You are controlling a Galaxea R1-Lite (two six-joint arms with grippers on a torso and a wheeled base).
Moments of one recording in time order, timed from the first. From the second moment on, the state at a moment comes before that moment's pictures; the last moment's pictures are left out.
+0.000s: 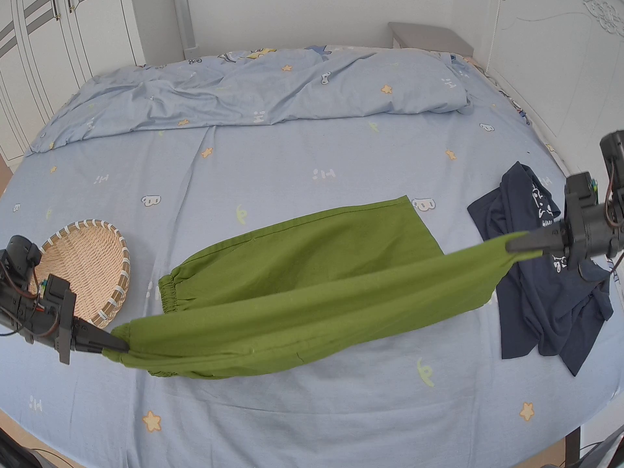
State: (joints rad) left arm 0.33 1.60 -0.94 0.77 -0.93 0.04; right arm 0.06 1.49 -1.16 0.45 0.82 0.26
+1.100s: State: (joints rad) left arm 0.29 2.00 -1.46 0.84 -0.93 -0.03; right arm 0.11 1.96 -1.78 0.46 0.79 0.33
